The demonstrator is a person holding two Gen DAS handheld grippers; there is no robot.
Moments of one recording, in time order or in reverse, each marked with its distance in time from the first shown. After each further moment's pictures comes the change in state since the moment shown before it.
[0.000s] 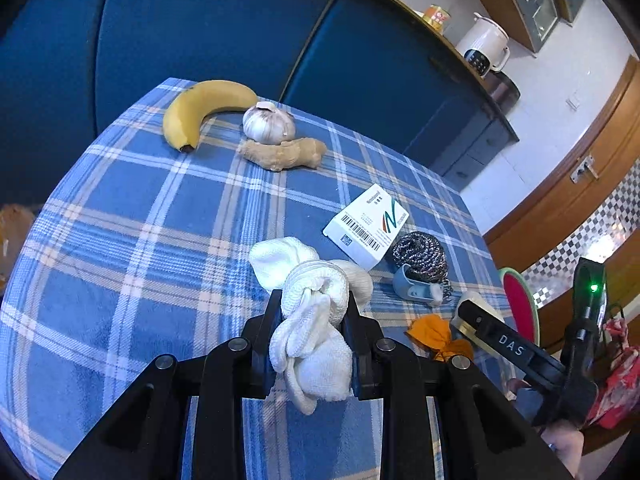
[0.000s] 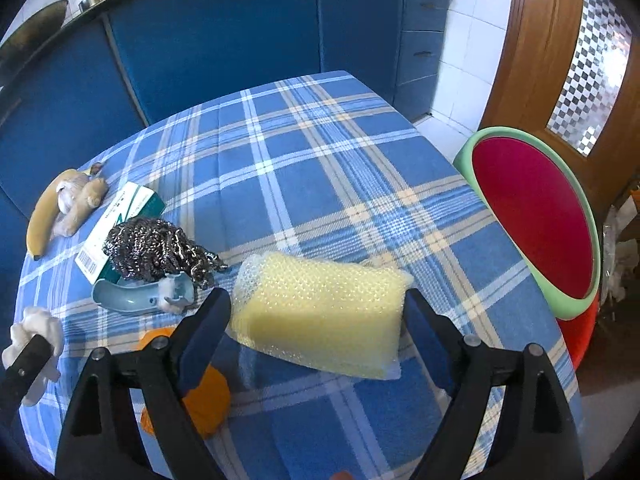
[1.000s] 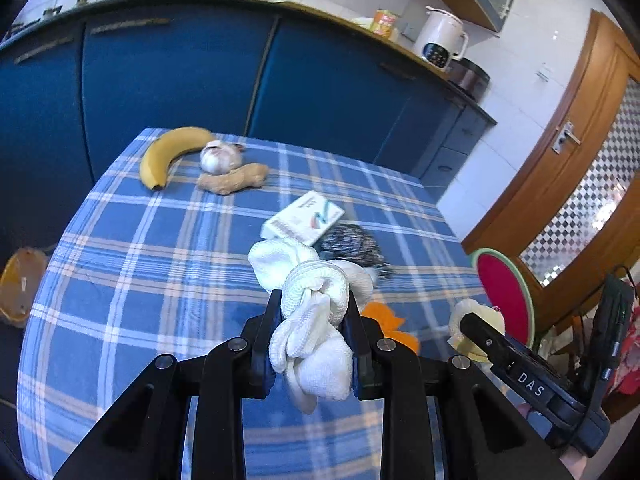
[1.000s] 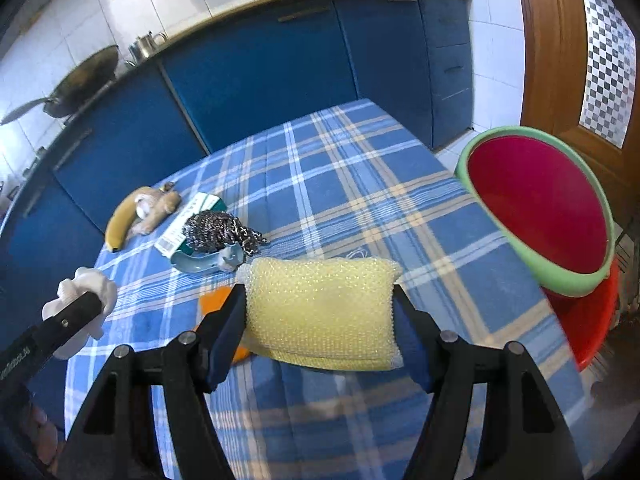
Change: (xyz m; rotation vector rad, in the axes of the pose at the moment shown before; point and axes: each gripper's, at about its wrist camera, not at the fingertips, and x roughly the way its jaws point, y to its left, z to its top) left arm -0.052 -0.069 -0.023 0.141 -0.068 0.025; right arm -0.068 -0.052 -0.035 0.013 -0.117 0.274
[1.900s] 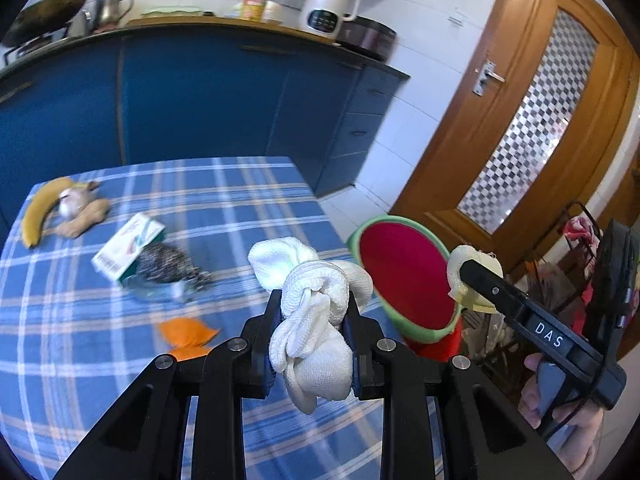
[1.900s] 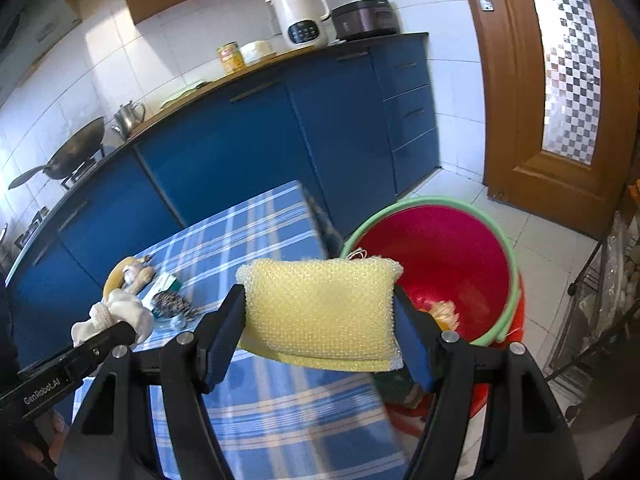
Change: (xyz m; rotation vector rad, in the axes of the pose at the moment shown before) left arm 0.015 -0.163 0.006 0.213 0.085 -0.183; right arm -0.089 -0.126 0.059 0.056 -0.143 -0.036
